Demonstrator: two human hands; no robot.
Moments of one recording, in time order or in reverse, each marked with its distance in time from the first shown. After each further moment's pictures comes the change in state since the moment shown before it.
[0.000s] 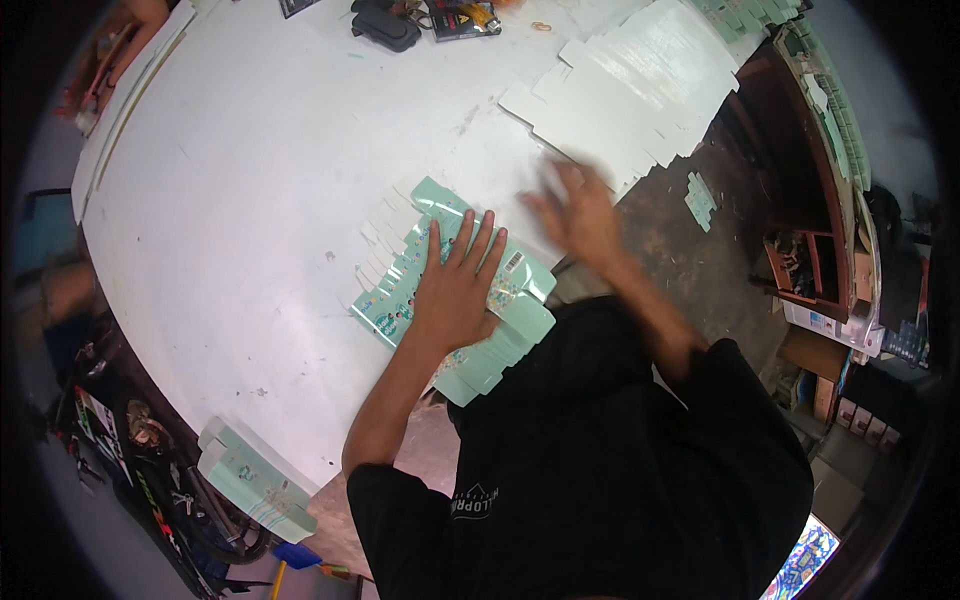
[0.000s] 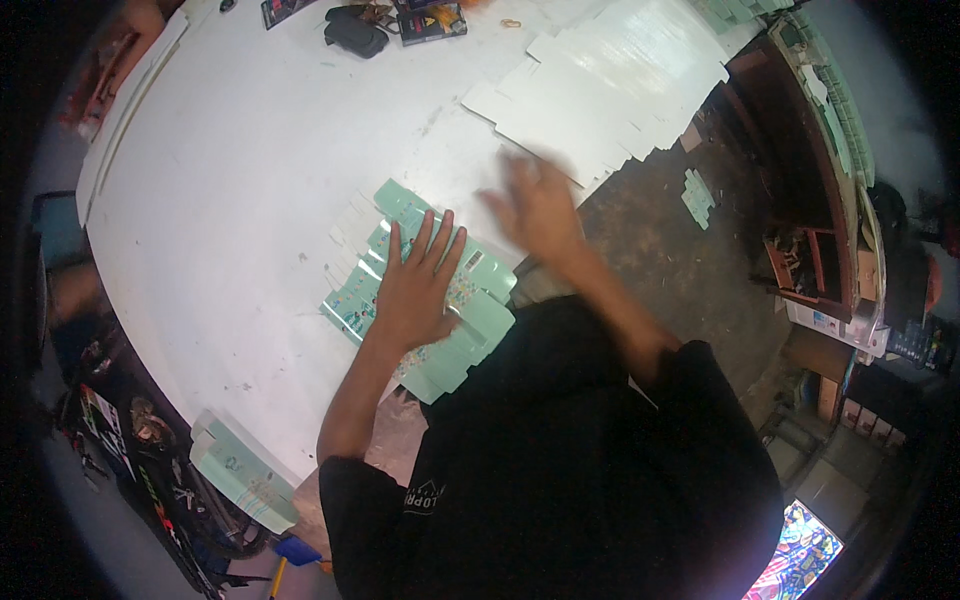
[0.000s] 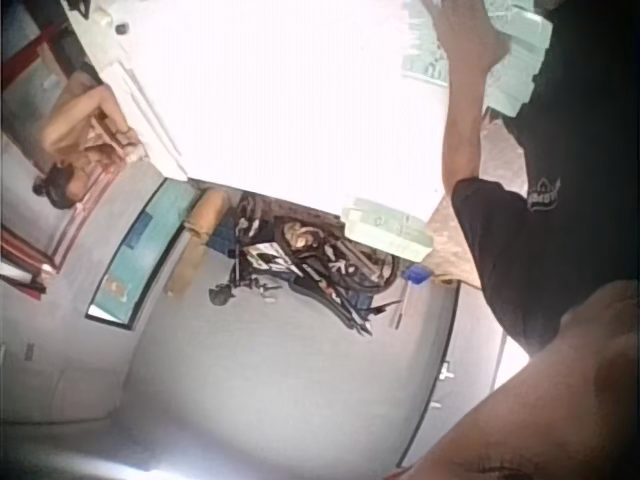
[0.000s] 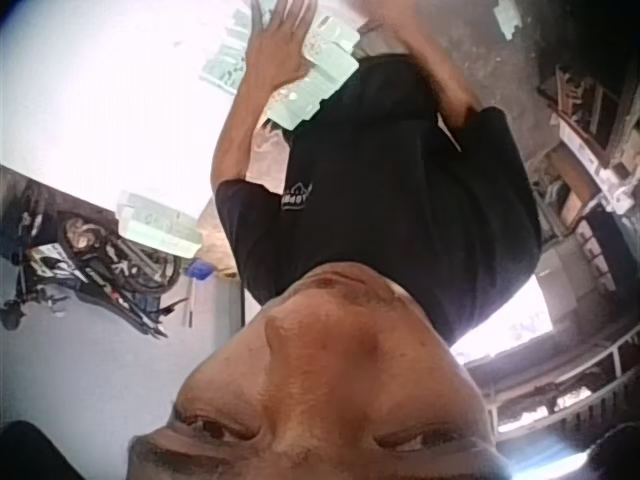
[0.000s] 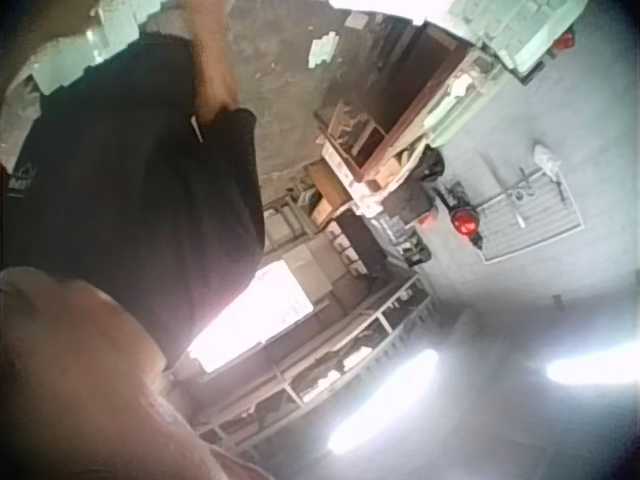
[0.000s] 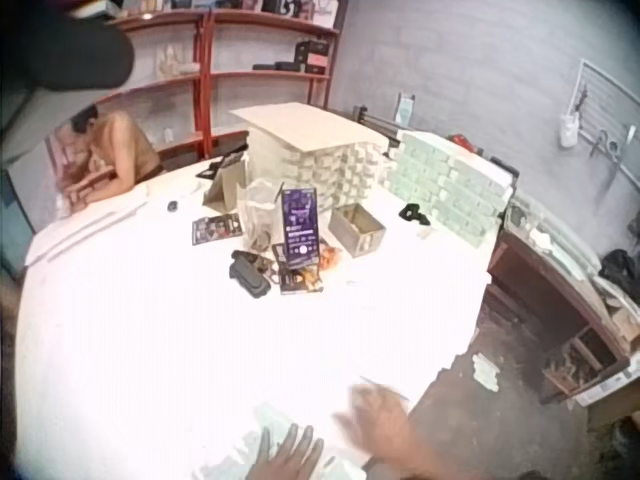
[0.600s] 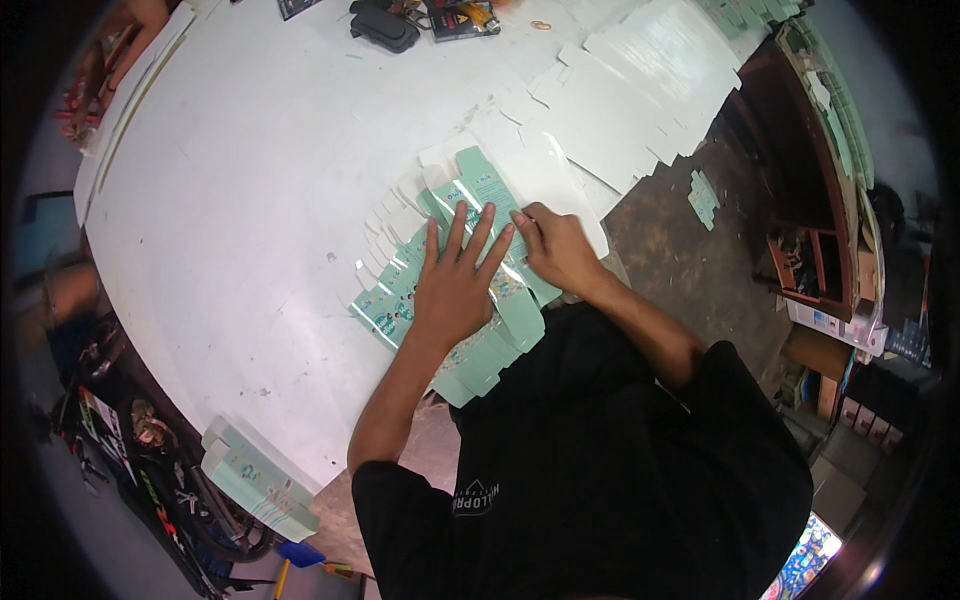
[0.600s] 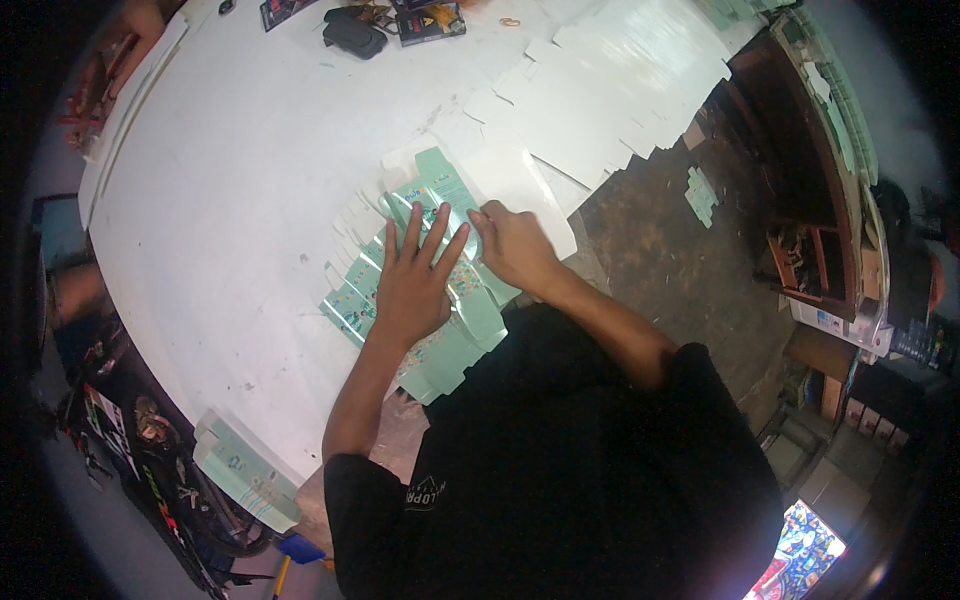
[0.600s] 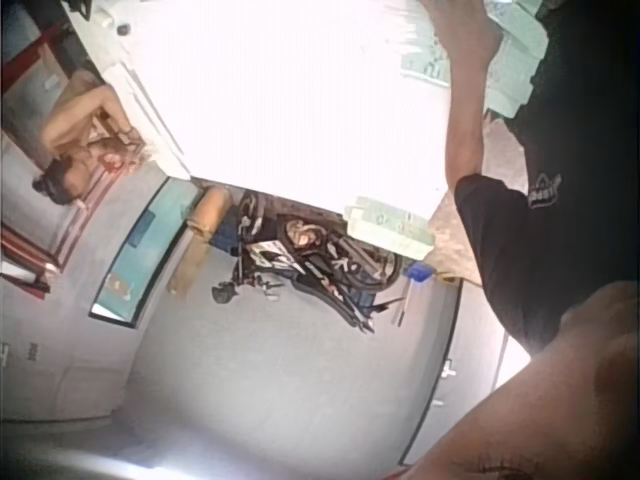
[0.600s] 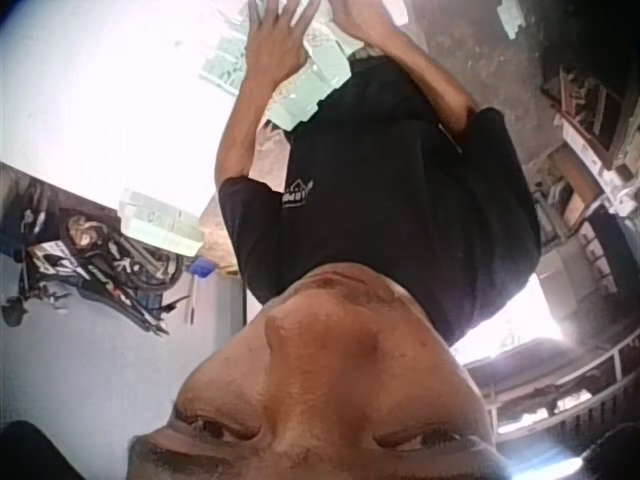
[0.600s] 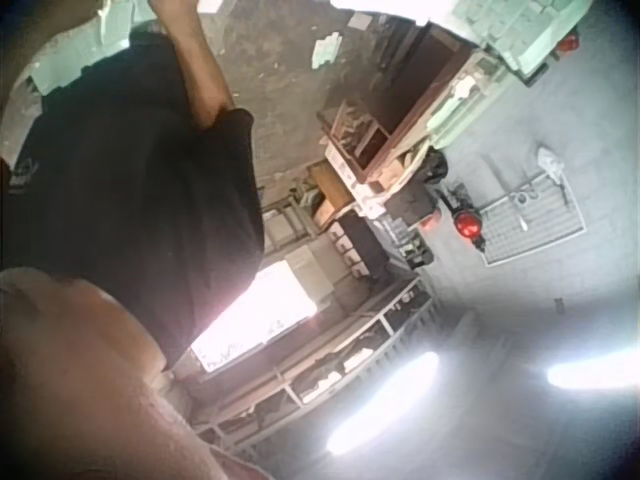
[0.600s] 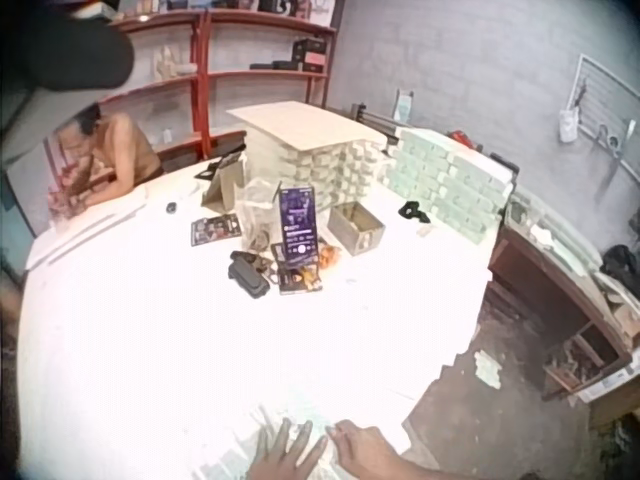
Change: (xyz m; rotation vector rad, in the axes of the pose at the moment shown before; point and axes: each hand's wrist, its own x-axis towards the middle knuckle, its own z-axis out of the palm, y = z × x) left_hand 0.005 -0.006 0.024 -0.025 0.283 0.010; right_hand -0.008 -0.039 -0.009 0.516 -0.419 0.409
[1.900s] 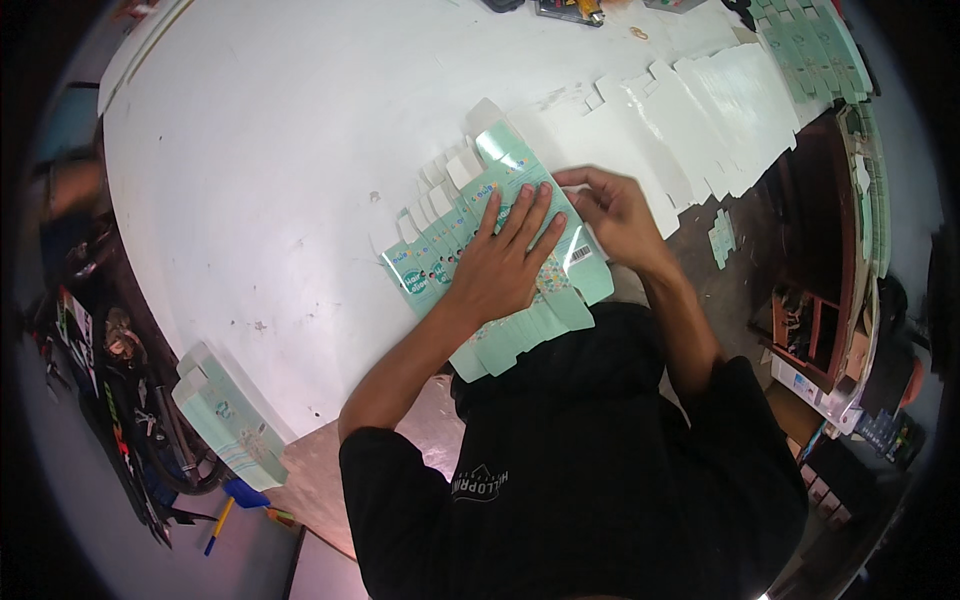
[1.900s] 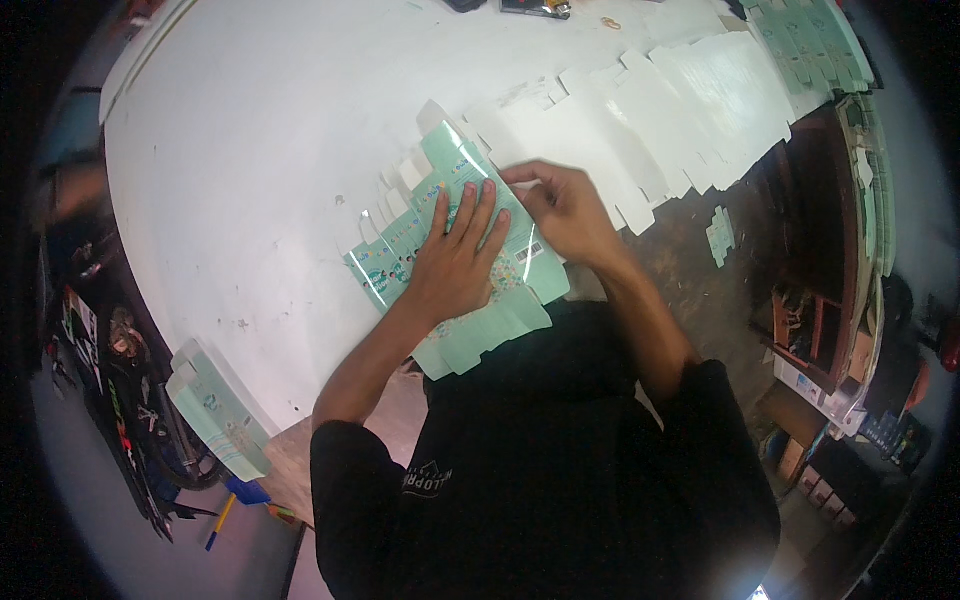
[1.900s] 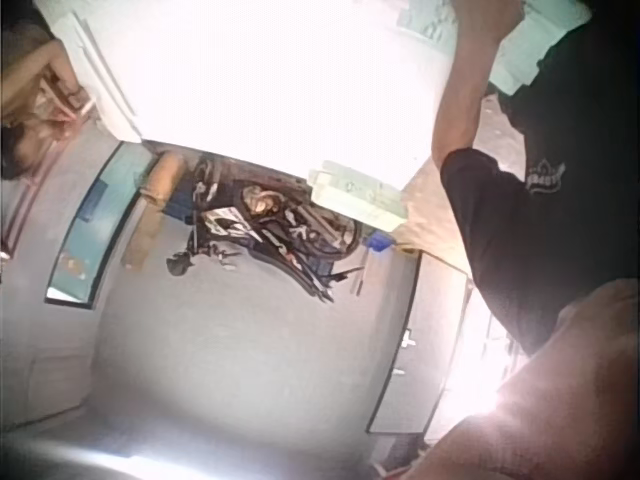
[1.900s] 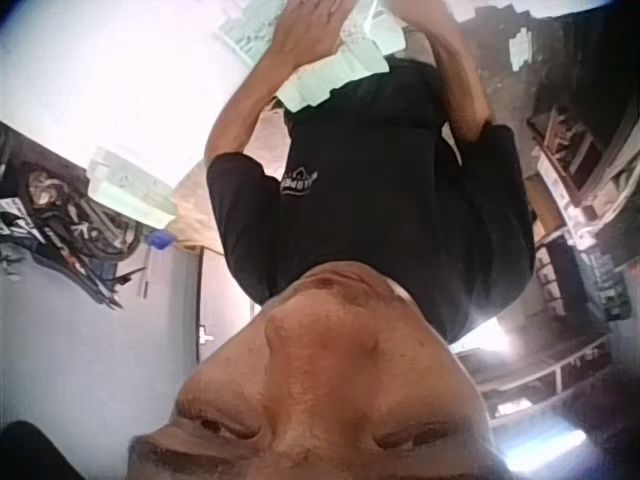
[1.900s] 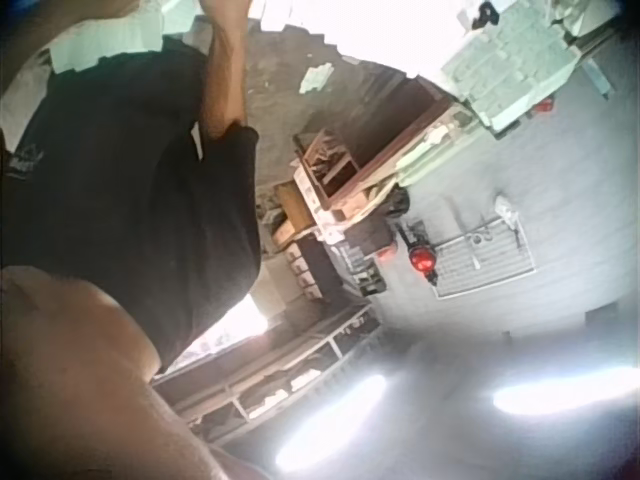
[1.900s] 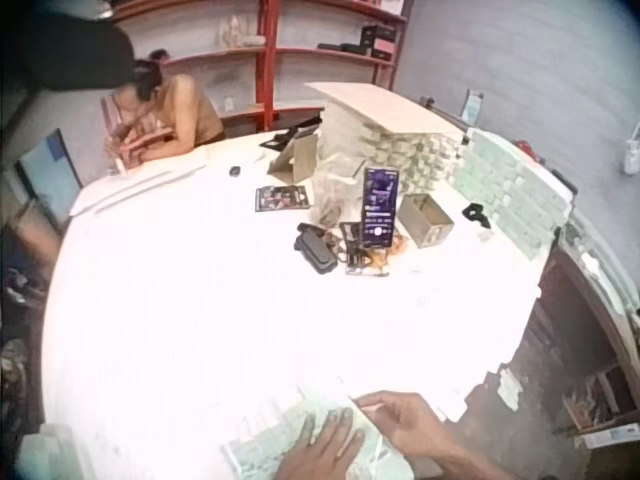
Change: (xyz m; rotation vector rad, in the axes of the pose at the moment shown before) left_hand -0.010 -0.001 0.013 0.001 0.216 0.025; right_hand 0.037 -0.023 -0.010 0.370 -0.251 -0.046
